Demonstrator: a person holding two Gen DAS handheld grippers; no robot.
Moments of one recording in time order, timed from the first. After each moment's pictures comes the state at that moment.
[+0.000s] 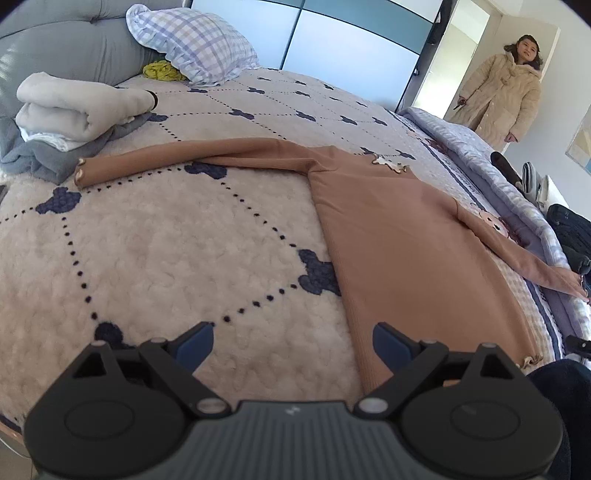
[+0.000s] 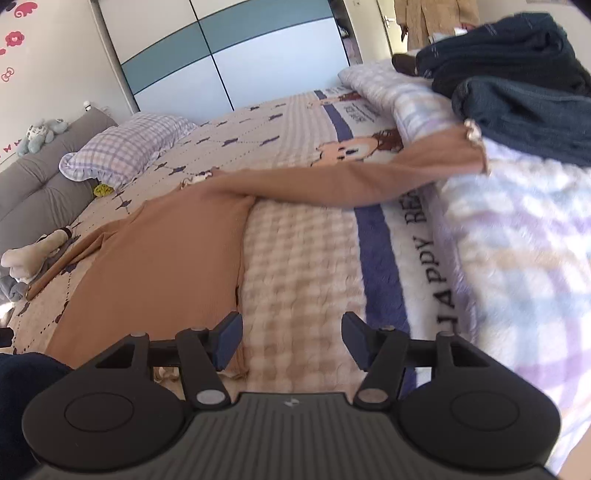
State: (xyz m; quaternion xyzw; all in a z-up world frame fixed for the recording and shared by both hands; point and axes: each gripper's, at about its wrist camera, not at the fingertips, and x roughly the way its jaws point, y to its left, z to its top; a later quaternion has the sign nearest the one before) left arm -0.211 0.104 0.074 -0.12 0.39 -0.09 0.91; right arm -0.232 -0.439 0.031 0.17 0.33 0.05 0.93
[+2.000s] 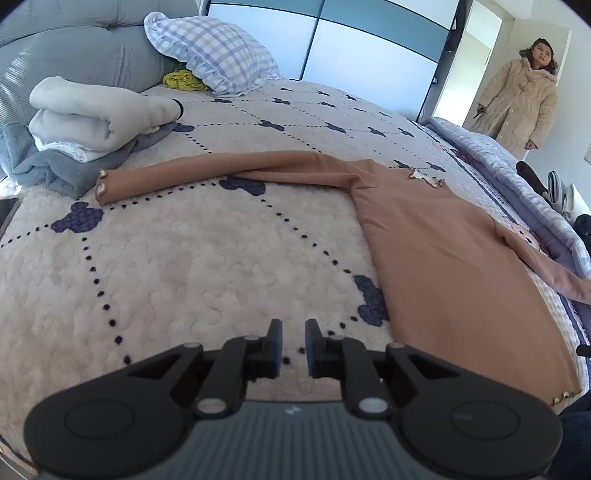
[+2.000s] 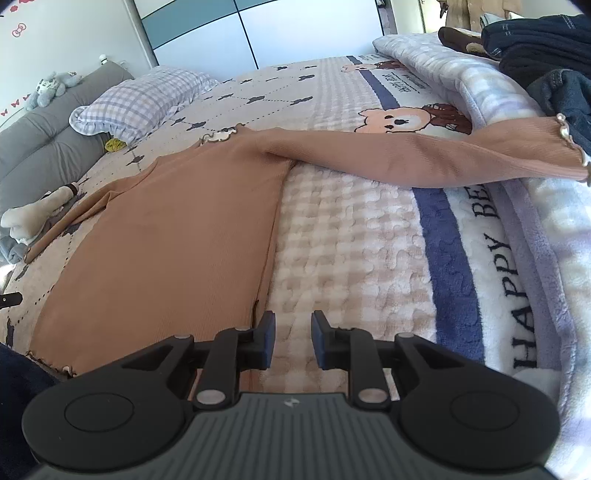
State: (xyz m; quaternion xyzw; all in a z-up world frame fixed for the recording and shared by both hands) left arm -0.182 0.146 0.059 -0.11 0.37 -0.05 0.92; right arm -0.182 -0.396 0.025 0.11 0.38 0.08 0.91
